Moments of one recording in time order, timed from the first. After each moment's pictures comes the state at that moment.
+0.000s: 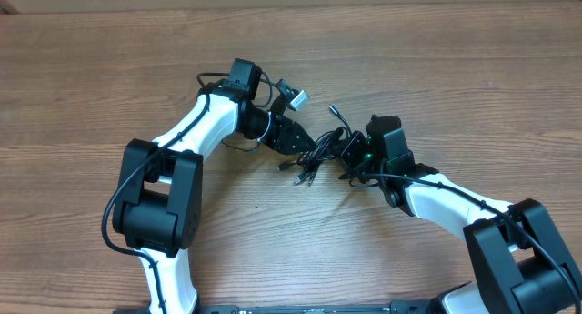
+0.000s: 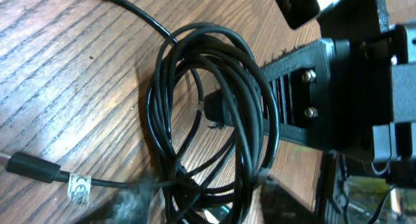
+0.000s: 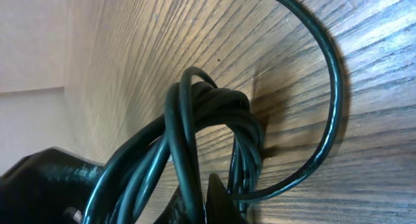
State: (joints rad) left arm -0.29 2.05 1.39 -0.70 0.92 0.28; right arm 0.39 1.65 0.67 0.22 -0.30 1.17
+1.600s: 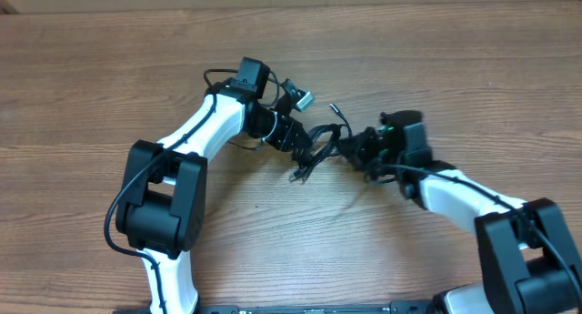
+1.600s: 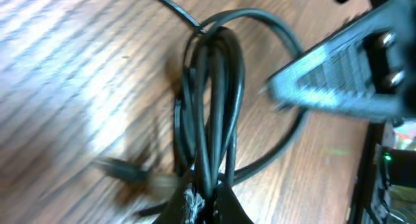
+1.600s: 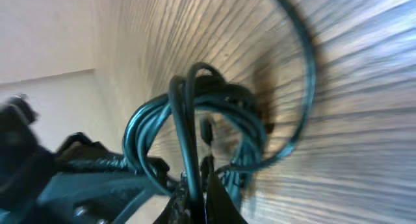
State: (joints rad) left arm -0.31 2.05 1.41 -0.68 0.78 0.26; right arm 0.22 1.65 0.67 0.20 -0.60 1.13
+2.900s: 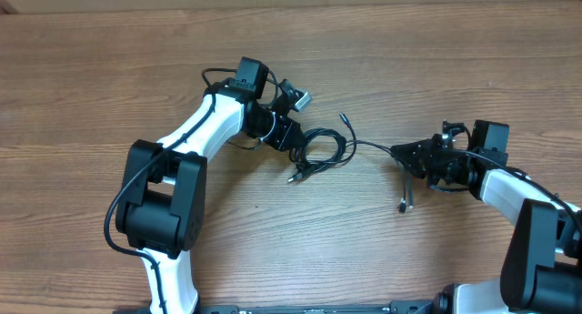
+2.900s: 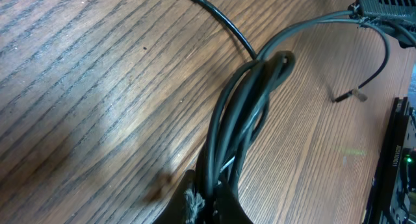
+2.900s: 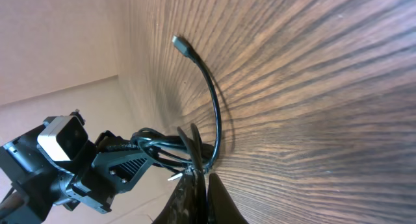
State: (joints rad) left arm -0.31 2.05 1.41 -0.69 0.73 0.26; right arm -0.22 1.65 0.67 -0.09 -0.94 0.75
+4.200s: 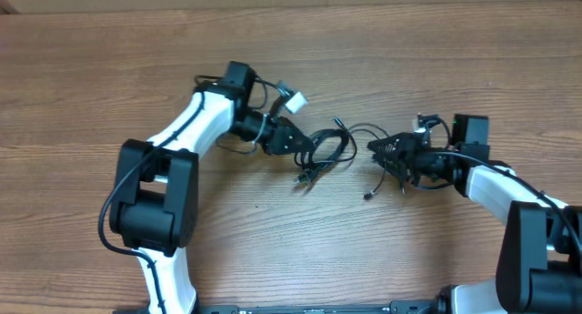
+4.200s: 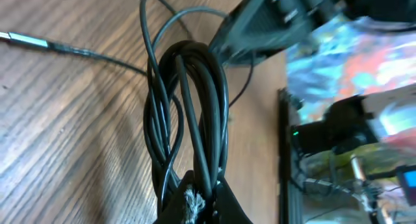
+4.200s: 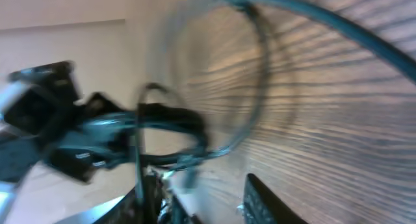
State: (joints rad) left arm -0.23 2.05 1.41 -0.85 1.17 0.54; right arm -0.07 1.65 0.70 -0.09 -1.00 0.67
